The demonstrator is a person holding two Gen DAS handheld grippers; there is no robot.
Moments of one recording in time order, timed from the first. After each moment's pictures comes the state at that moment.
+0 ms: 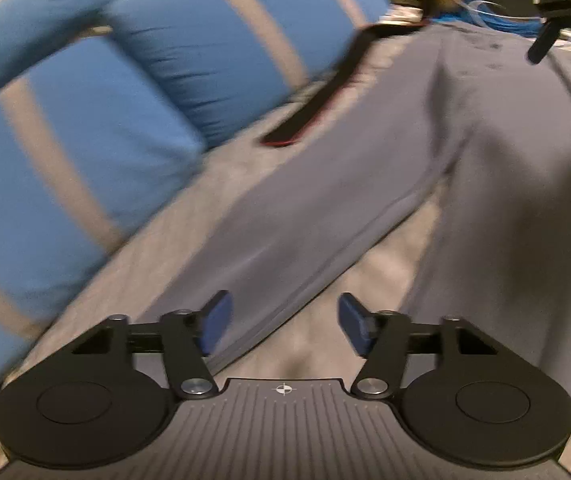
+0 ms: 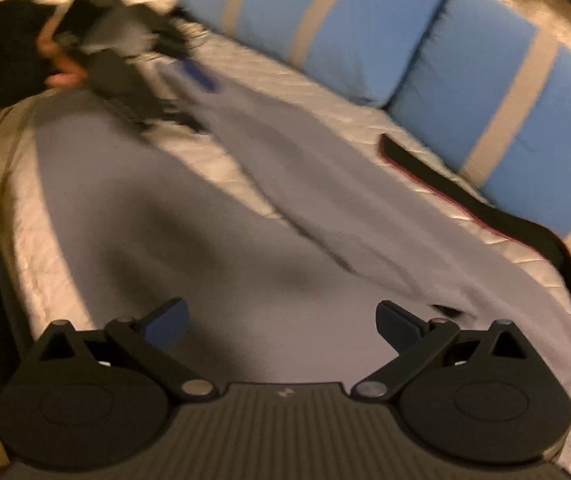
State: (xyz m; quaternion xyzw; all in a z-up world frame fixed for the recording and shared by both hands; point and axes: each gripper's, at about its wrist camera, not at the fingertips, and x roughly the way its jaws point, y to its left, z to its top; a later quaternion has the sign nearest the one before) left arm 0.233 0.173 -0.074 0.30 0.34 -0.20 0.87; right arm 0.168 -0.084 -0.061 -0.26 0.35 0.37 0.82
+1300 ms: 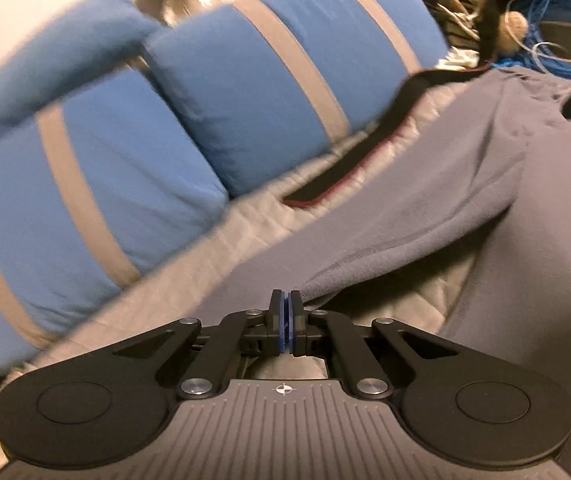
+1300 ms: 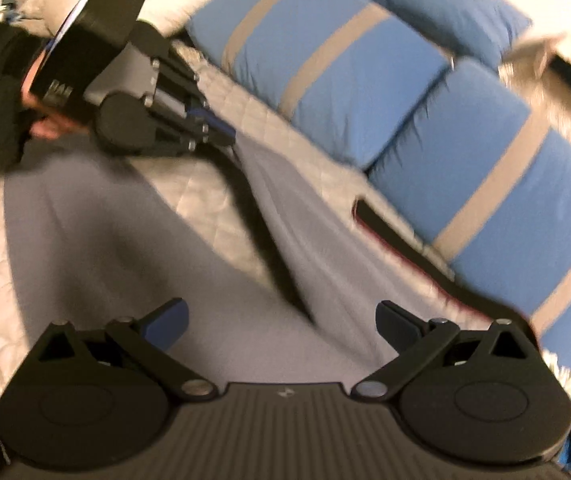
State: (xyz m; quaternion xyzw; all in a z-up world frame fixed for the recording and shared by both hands) left arm 0.235 0.098 -0.088 0.28 0.25 -0.06 0.92; right arm 0.177 -0.069 -0.073 -0.32 0.20 0.36 0.85
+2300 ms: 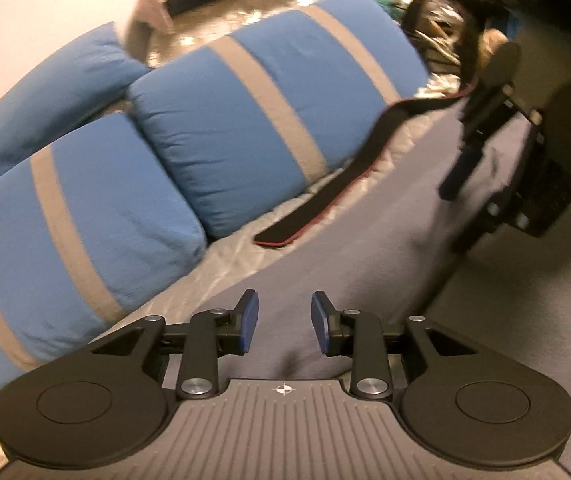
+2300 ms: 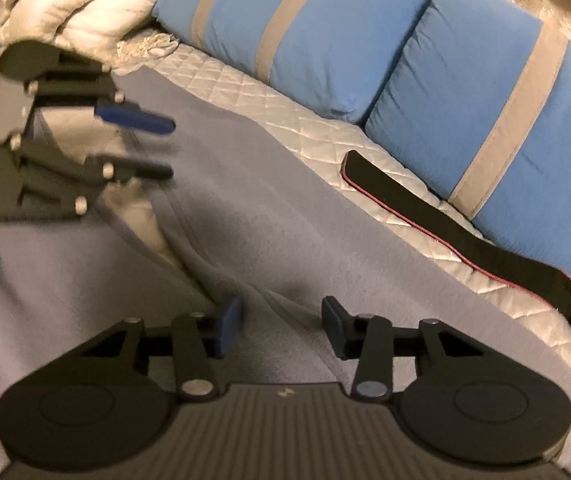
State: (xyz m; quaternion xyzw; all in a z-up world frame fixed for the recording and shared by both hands) left arm 0.225 0.062 -0.101 0.29 0.21 -0.10 0.93; right arm 0.276 -0.089 -0.100 -0.26 0.31 0.38 0.83
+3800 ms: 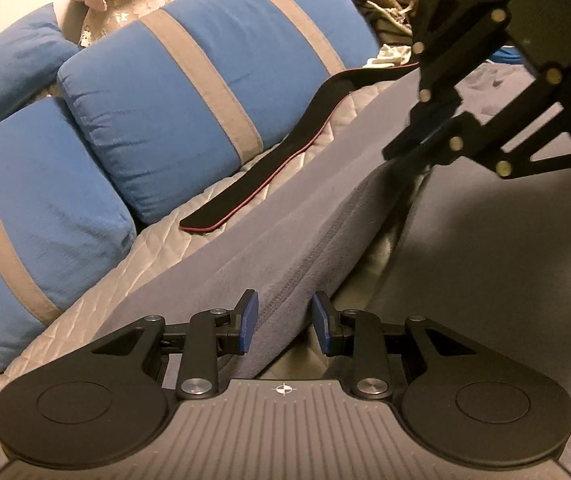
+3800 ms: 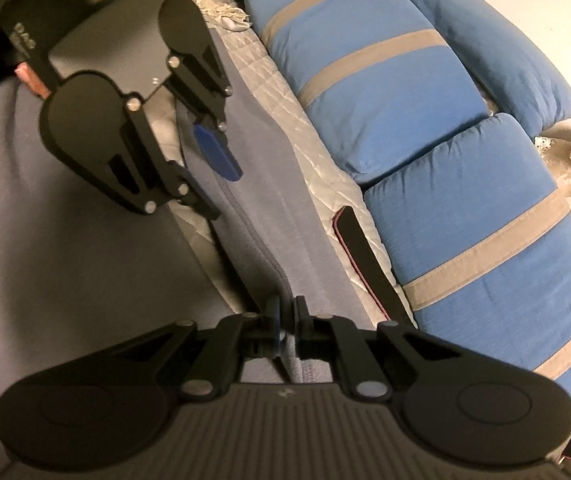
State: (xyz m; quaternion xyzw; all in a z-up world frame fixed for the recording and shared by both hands) left arm 0.255 0.035 -0.127 0.29 0.26 -0.15 0.91; right arm 0.223 -0.075 -0.102 -0.47 0.15 0.37 0.79
